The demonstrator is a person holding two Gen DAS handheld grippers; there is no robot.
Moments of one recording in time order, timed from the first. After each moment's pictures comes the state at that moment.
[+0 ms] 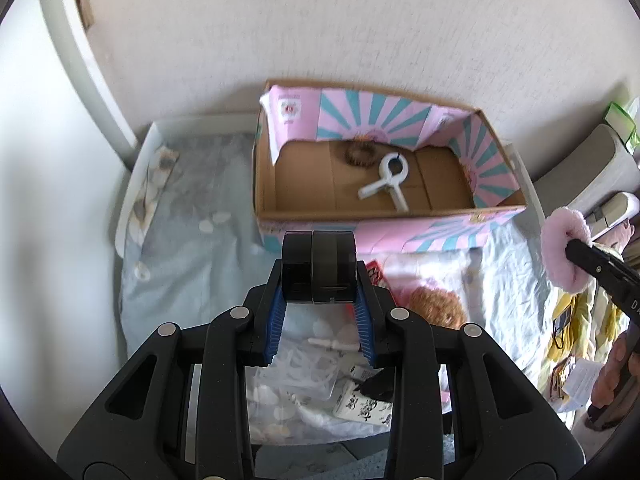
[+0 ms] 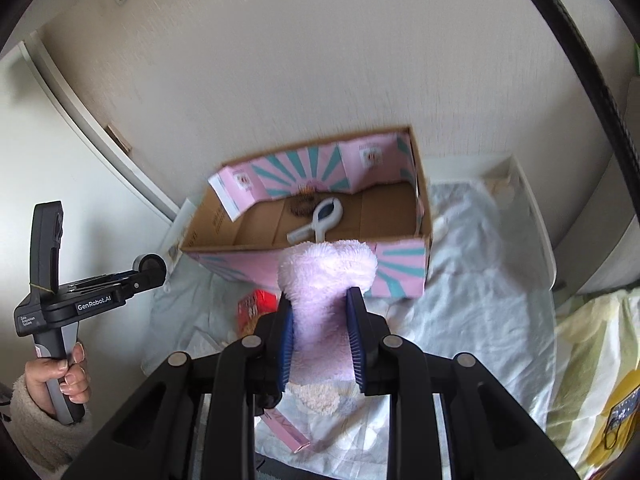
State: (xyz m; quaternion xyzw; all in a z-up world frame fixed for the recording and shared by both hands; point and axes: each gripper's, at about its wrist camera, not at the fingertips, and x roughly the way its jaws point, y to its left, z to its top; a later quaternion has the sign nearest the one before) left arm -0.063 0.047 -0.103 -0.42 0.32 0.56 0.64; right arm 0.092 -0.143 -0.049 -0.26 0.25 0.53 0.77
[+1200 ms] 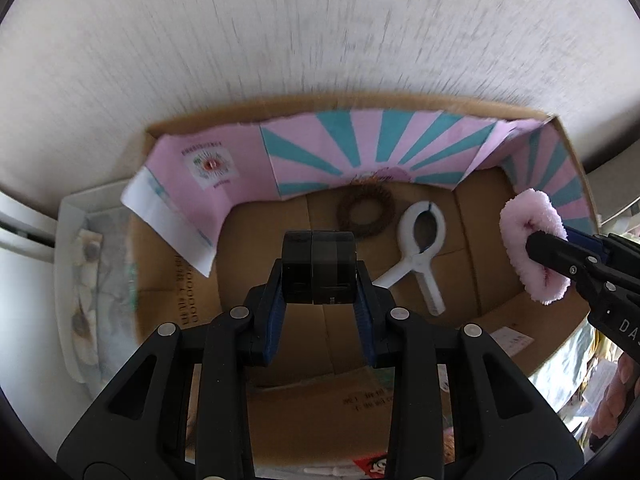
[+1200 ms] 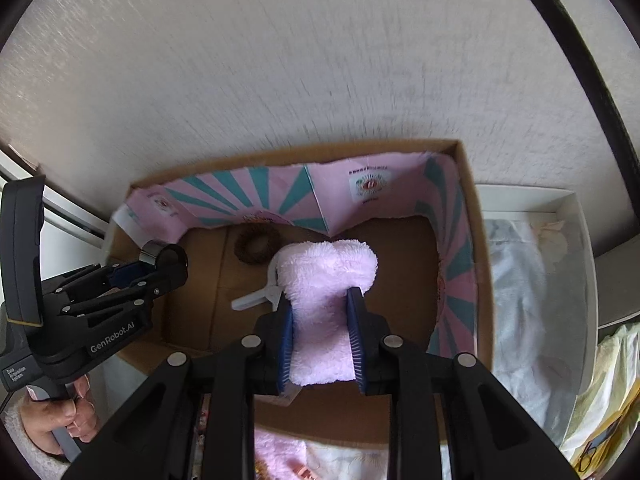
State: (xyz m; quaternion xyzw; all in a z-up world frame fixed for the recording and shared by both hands) left arm -0.005 0.207 -0.195 -0.41 0.42 0.50 0.64; right arm 0.168 0.027 -0.085 -0.31 0.32 0.46 0.77
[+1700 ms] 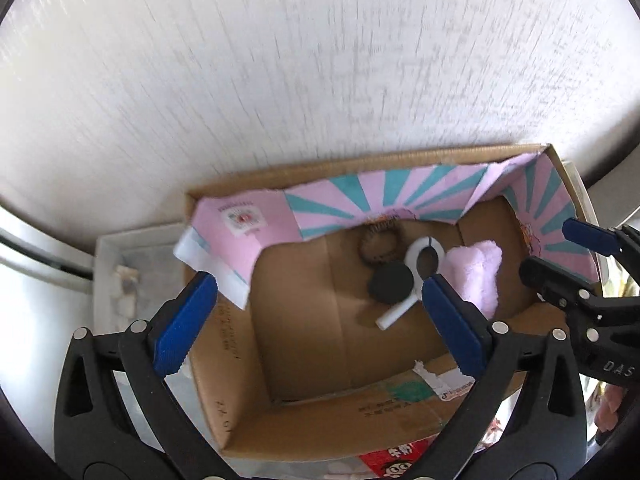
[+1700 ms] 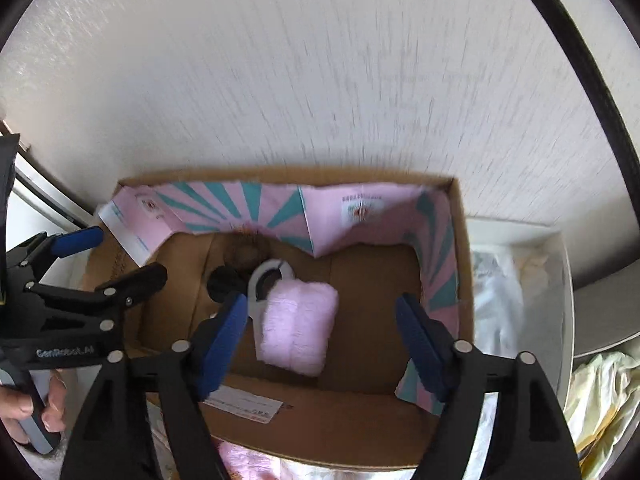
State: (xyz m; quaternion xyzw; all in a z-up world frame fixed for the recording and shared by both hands) left arm 0.002 0.201 -0.166 -0.34 0.42 0.53 0.65; right arm 0.154 0.021 -0.071 -0.33 0.26 0.46 0.78
